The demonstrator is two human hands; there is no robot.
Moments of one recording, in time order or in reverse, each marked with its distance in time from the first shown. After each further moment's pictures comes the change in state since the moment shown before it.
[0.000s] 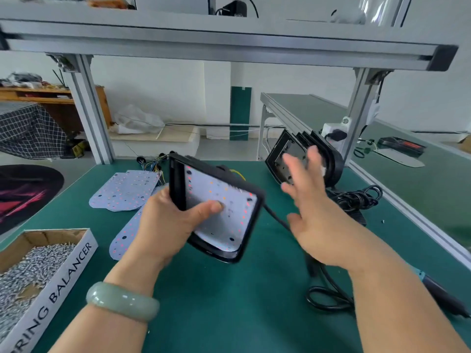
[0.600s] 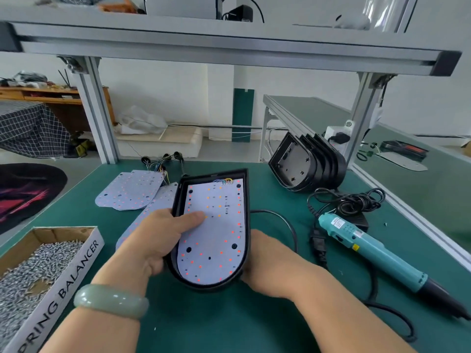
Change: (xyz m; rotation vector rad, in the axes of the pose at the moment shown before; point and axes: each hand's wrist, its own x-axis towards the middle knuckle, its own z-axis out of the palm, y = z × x) left_hand -0.003 -0.004 -0.023 -0.175 -0.152 -0.607; right_hand 0.007 -0.020 0.070 -0.269 -0.337 -0.014
